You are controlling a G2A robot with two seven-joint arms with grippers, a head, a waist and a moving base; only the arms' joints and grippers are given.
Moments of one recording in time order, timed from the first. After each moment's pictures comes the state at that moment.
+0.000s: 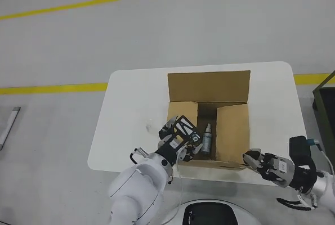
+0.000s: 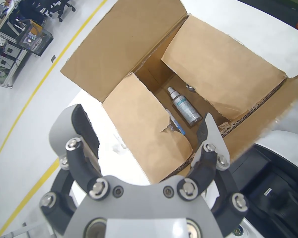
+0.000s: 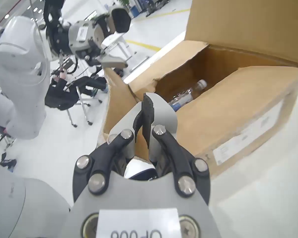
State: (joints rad) left arm 1.23 -1.46 -1.12 -2.26 1.62 -0.48 -1.02; right arm -1.79 -1.06 1.74 -2.12 -0.35 -0.76 0.64
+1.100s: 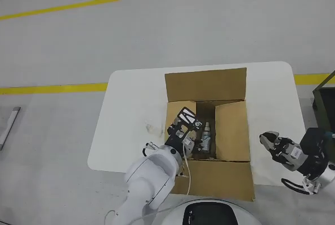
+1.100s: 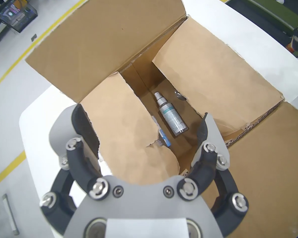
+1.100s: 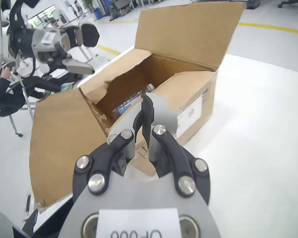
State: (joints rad) left arm 1.14 -1.47 -1.04 -2.06 1.53 -0.26 -1.00; right arm -1.78 -1.06 1.81 -2.07 -0.70 -0.62 0.27
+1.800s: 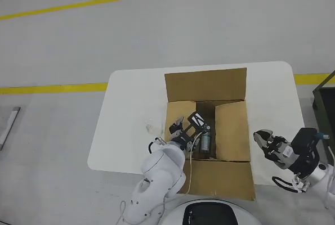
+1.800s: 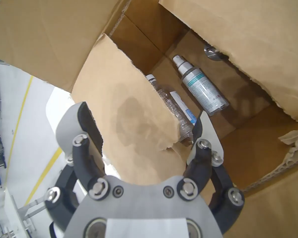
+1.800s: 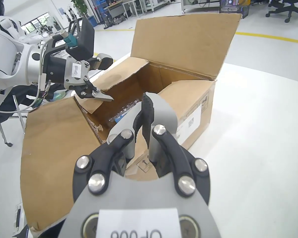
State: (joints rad) left arm 1.08 -1.46 -0.97 -1.90 1.82 -0.36 -1.01; right arm -1.75 -1.07 1.73 -2.07 -0.79 -0.57 0.21
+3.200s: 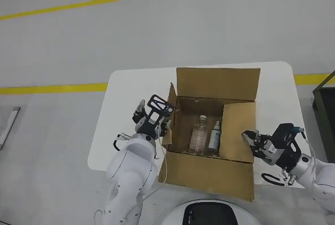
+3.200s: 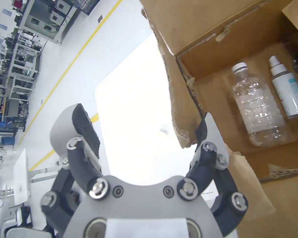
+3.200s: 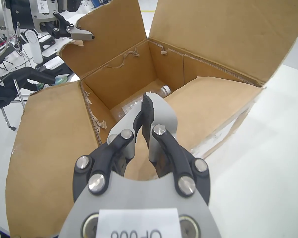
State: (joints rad) left arm 1.12 -1.44 -1.21 -2.06 1.89 -0.33 -0.99; right arm -1.65 -1.06 1.64 -2.03 -0.81 -0.55 0.33
